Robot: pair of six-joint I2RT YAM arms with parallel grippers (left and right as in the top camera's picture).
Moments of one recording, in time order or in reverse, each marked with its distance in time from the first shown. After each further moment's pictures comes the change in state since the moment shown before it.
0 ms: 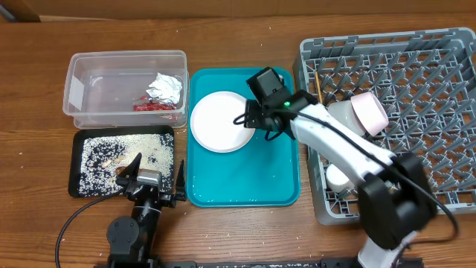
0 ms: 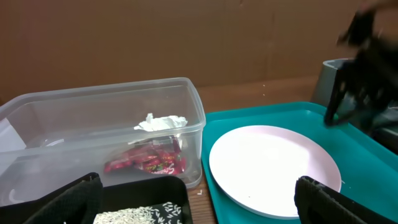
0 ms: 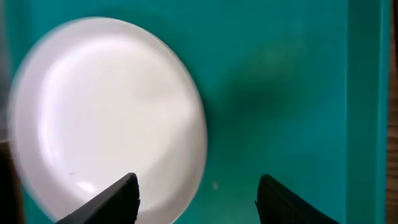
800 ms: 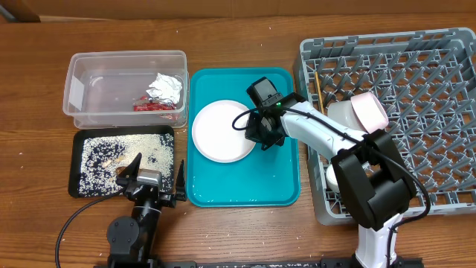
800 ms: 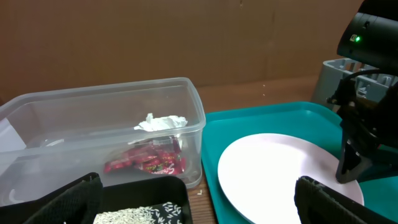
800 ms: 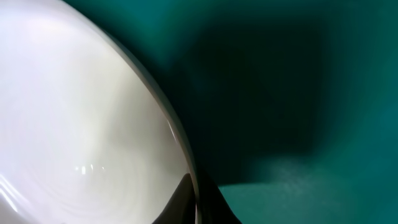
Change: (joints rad) left arm 0.000 0.000 0.000 0.000 0.000 0.000; right arm -0.013 0.137 -0.005 -0.033 -0.154 0.157
